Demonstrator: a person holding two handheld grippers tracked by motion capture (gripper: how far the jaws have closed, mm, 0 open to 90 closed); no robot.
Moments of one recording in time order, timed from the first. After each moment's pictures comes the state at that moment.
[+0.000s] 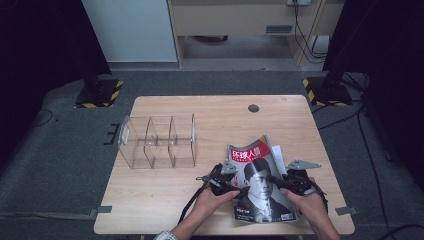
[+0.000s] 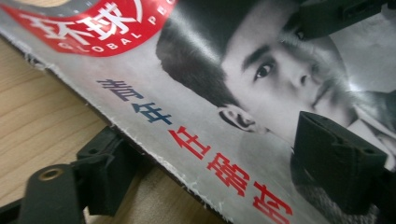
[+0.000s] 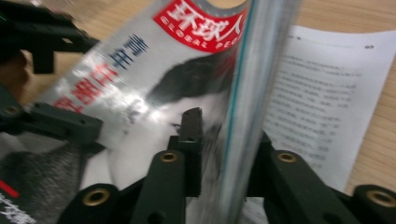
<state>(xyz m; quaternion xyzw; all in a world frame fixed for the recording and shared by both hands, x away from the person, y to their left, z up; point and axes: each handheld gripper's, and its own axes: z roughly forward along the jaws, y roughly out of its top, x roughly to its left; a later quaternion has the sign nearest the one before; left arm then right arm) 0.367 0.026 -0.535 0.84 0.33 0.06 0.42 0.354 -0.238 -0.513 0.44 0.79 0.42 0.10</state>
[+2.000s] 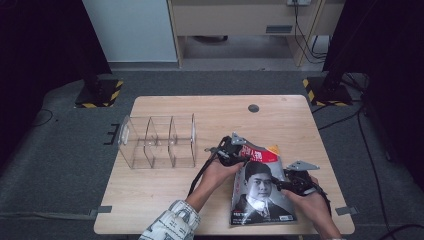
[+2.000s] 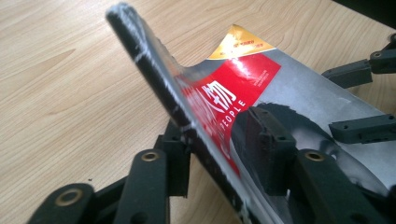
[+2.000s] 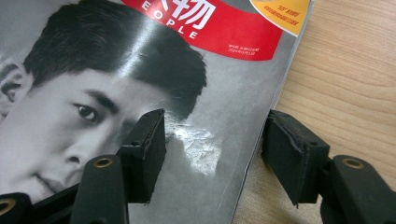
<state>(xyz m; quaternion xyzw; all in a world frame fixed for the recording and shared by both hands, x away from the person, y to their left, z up) 0.437 0.002 -0.483 0.85 0.32 0.09 0.40 0.361 -0.248 -0.532 0.47 0.78 0.36 0.17</state>
